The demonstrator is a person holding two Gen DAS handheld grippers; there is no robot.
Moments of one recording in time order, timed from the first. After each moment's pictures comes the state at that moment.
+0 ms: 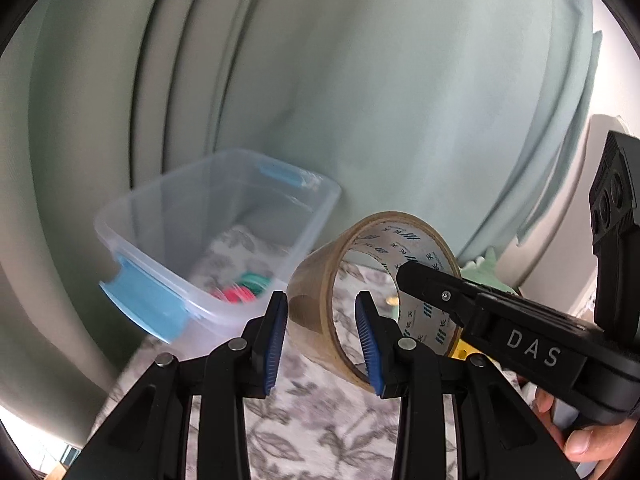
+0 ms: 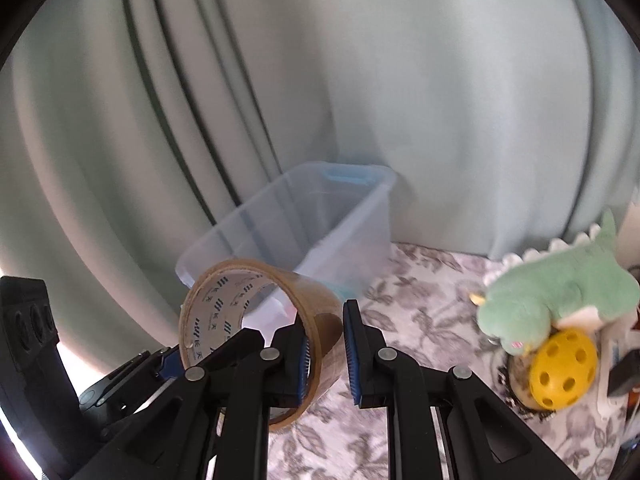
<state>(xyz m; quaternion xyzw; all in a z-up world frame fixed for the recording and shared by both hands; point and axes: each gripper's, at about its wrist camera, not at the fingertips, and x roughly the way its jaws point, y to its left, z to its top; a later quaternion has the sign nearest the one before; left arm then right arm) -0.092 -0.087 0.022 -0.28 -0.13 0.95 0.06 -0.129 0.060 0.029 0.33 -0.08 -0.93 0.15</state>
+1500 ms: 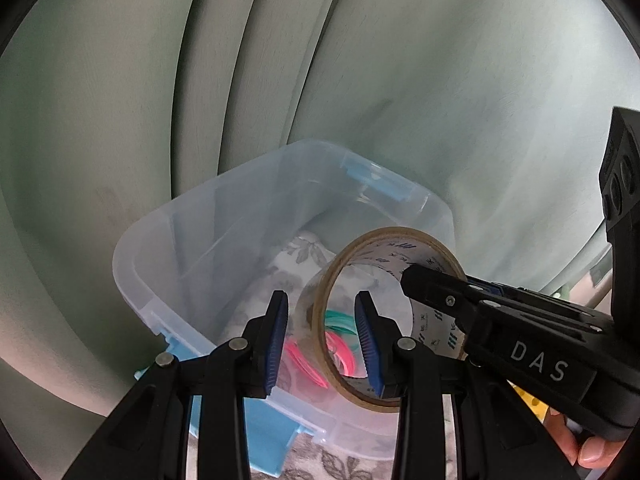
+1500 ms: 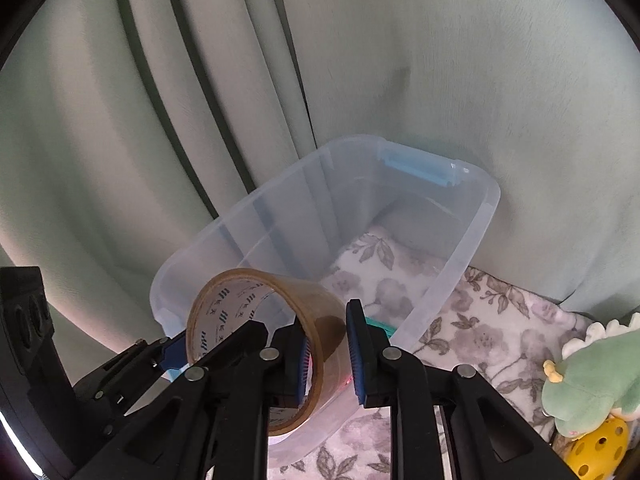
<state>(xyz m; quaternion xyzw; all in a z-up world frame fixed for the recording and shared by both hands) -0.213 -0.186 -0.023 -0.32 -0.14 0.94 -0.01 -0.235 -0.018 0.003 0.39 -0.03 -0.90 0.19</state>
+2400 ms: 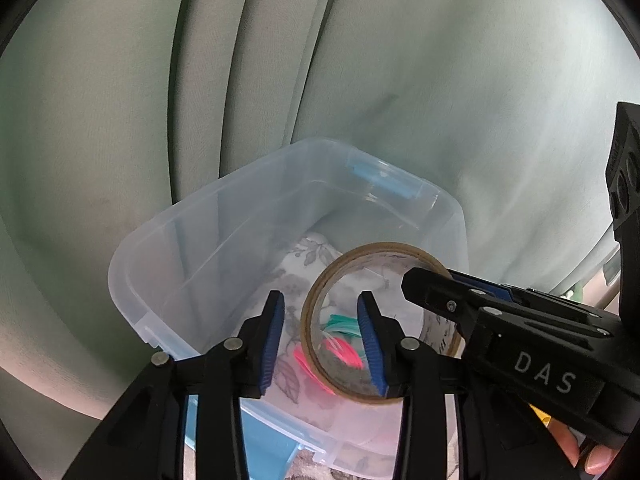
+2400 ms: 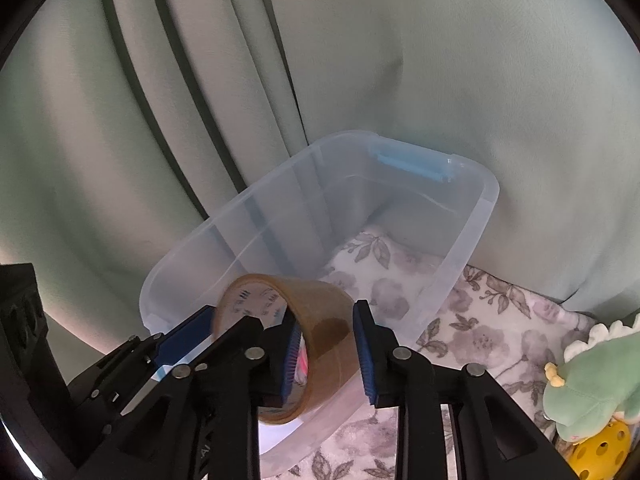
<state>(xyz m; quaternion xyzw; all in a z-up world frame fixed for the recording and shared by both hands) -0.208 -0.164 -0.010 -0.33 -0.13 0.94 -0.02 -0.237 -0.014 0.003 0.40 -0.03 -0.89 0.20</state>
